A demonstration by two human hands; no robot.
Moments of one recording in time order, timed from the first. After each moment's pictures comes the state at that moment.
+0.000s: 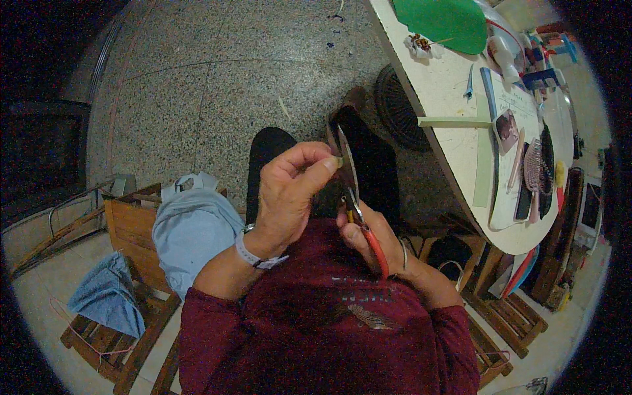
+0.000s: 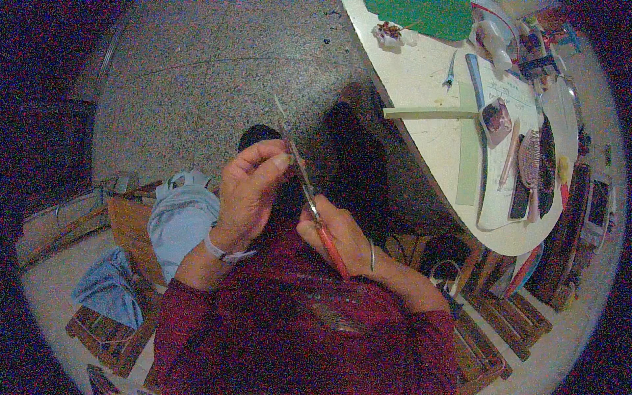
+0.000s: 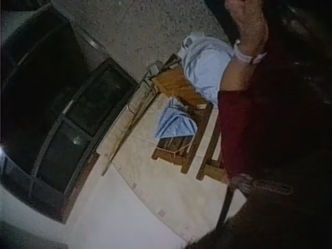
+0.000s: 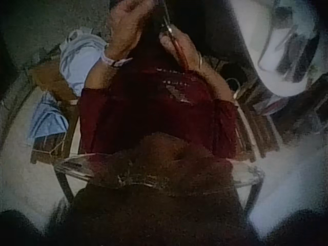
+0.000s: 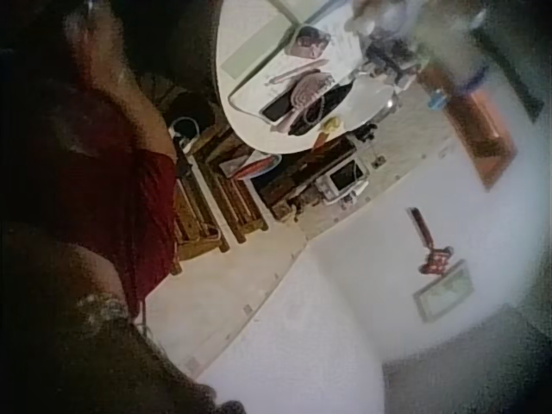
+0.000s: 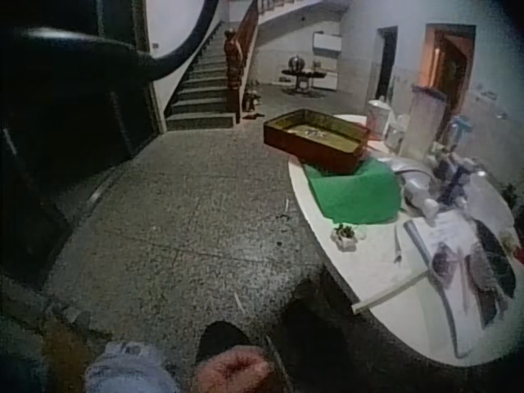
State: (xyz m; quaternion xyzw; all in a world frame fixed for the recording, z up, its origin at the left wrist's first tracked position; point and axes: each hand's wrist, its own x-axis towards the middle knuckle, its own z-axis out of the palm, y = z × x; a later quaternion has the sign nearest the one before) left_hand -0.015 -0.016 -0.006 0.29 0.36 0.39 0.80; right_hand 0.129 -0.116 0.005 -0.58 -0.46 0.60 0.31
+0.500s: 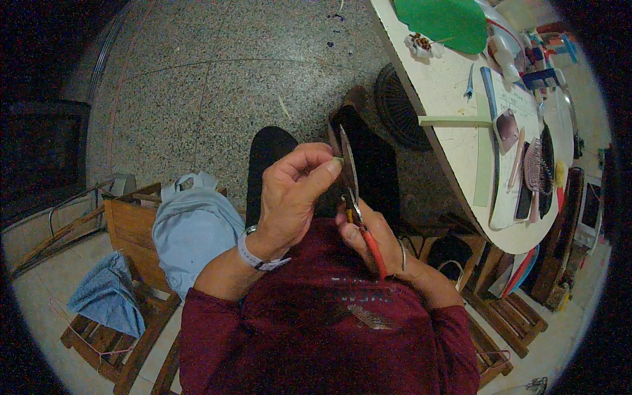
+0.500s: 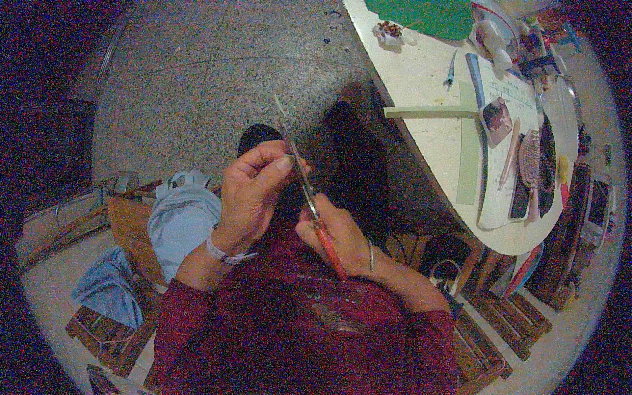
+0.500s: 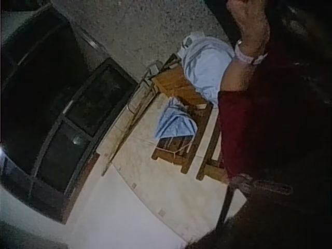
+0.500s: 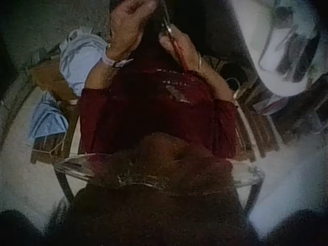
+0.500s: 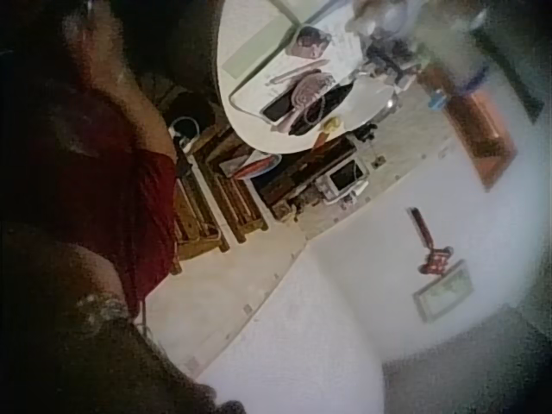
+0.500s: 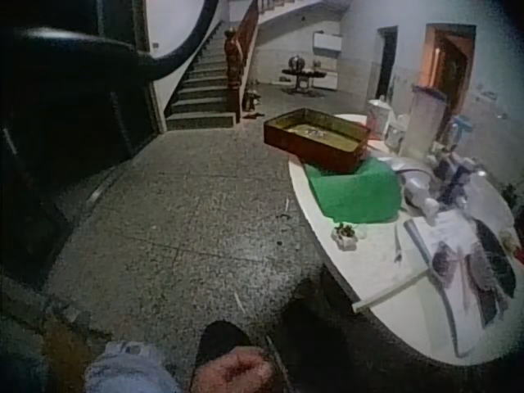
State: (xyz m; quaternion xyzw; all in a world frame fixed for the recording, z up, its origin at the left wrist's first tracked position) left_hand -0.017 -0.020 -0.020 0.34 0.35 0.39 0.78; right_hand 0.126 -0.116 0.005 -0.59 -0.47 0.58 0.30
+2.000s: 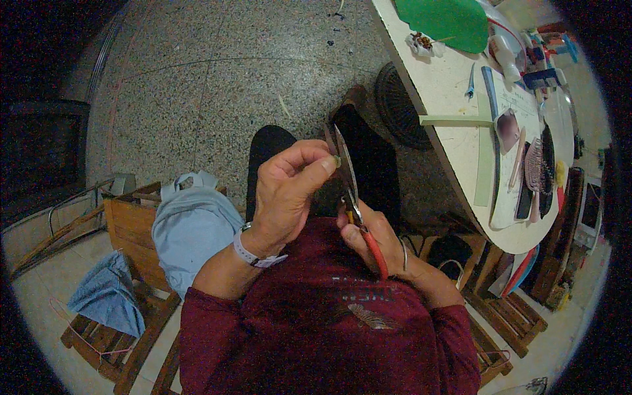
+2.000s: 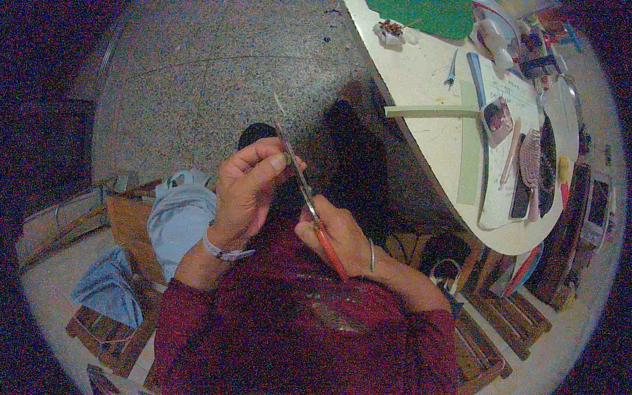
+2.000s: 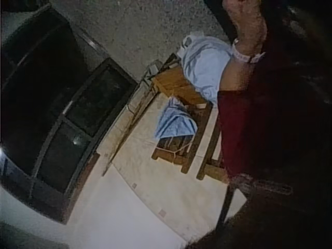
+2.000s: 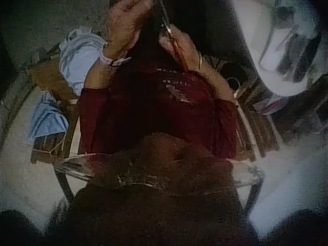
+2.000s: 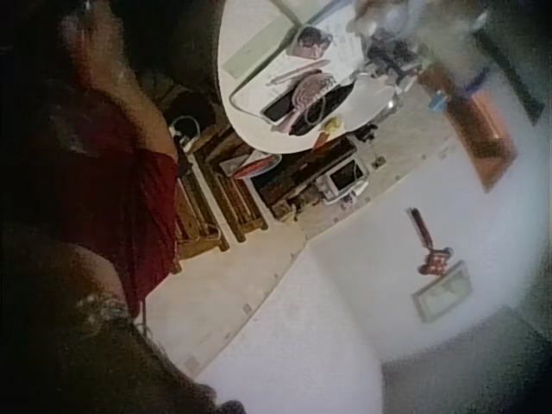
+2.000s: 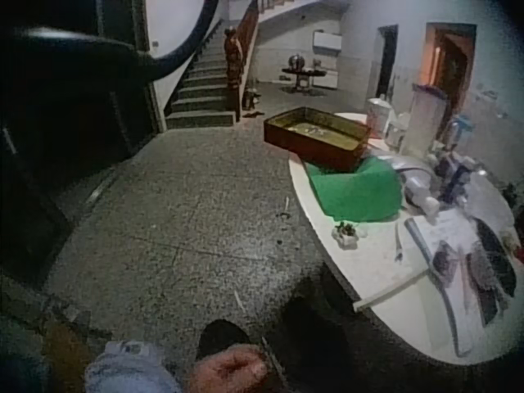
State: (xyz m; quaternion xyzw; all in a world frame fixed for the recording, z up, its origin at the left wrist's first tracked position) left_hand -0.021 -0.015 -0.012 0.32 0.34 0.39 0.79; right_hand 0.127 -0.113 0.008 -0.59 -0.50 0.56 0.29
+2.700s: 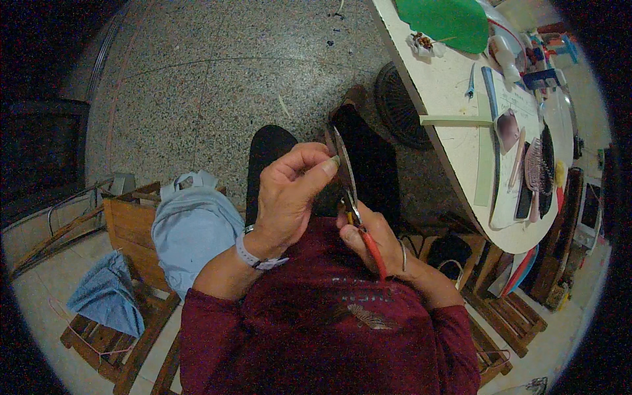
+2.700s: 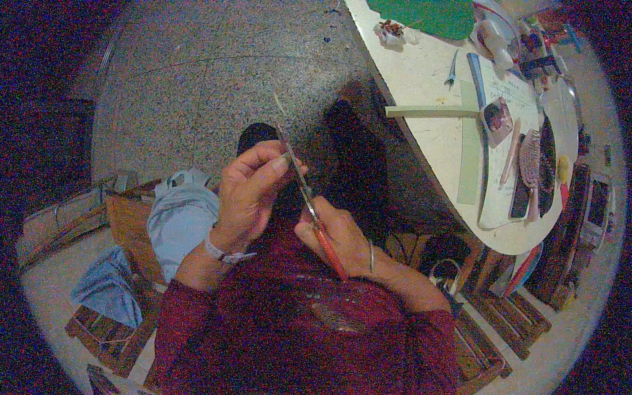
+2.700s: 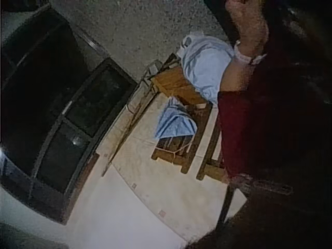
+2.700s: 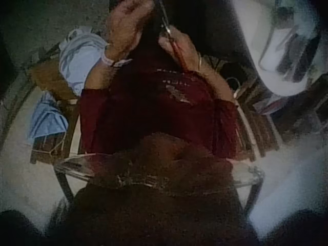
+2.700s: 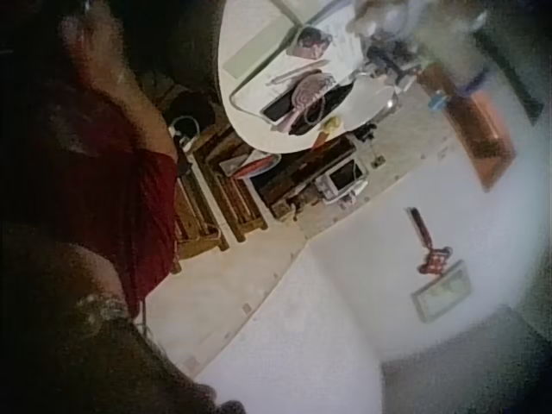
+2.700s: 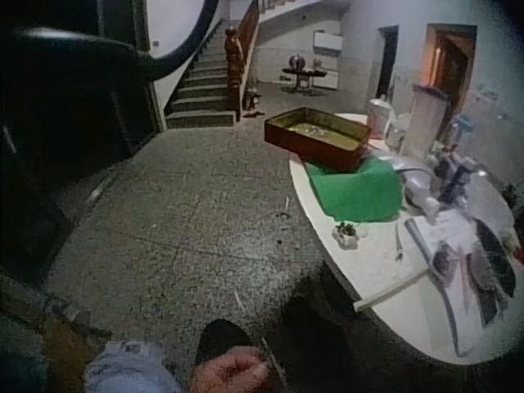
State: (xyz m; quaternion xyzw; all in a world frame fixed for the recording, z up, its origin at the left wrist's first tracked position) left_hand -0.021 -0.020 -0.016 0.30 0.33 0.40 0.80; right_hand 0.126 -0.117 0.003 -0.60 -0.51 0.55 0.28
